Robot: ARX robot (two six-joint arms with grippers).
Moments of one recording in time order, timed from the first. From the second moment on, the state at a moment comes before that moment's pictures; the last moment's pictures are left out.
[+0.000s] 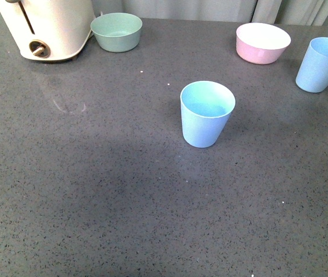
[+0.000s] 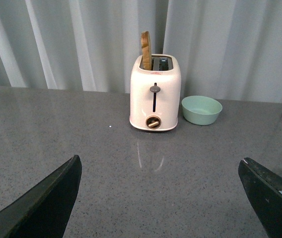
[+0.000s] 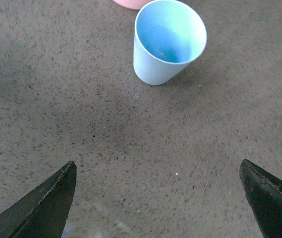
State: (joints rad) left arm 0.00 0.01 0.02 0.00 0.00 -0.01; right arm -0.25 1.60 0.98 -0.15 -0.32 -0.67
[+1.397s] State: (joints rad) left arm 0.00 0.01 0.02 0.00 0.00 -0.01; right arm -0.03 2.17 1.55 -0.37 -0.14 -0.81
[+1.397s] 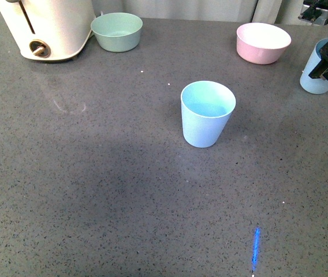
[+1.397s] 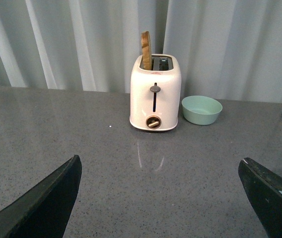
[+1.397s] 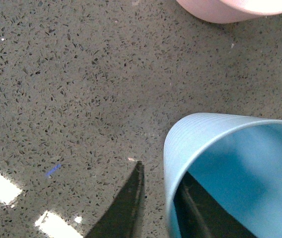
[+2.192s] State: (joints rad) left arm 0.00 0.01 0.02 0.00 0.00 -0.01; right arm 0.18 1.66 1.32 -0.50 -0.35 -0.78
